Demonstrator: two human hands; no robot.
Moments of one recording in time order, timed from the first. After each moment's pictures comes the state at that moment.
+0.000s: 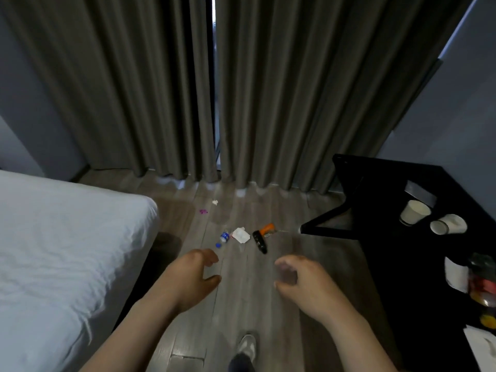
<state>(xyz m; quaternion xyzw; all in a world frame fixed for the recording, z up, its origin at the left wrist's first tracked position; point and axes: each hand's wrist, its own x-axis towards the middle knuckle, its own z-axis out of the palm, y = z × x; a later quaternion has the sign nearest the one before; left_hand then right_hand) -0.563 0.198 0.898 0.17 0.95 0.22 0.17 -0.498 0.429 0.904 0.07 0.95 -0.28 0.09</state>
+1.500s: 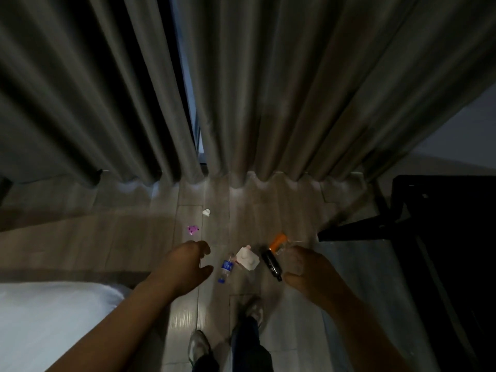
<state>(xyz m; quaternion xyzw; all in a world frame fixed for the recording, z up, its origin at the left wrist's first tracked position) -1.161 0.264 0.784 0.20 0.91 0.15 0.33 -1.047 0.506 0.776 0.19 0.91 -0.31 0.19</state>
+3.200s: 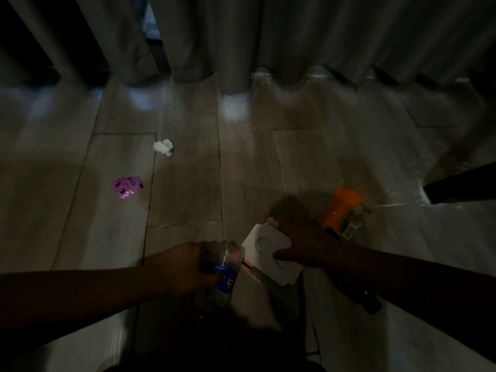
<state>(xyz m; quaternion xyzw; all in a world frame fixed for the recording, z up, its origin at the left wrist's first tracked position) -1.288 0.334 0.016 0.27 0.83 0.15 0.47 -1.222 0.580 0.013 0.09 0.92 -0.21 0.31</state>
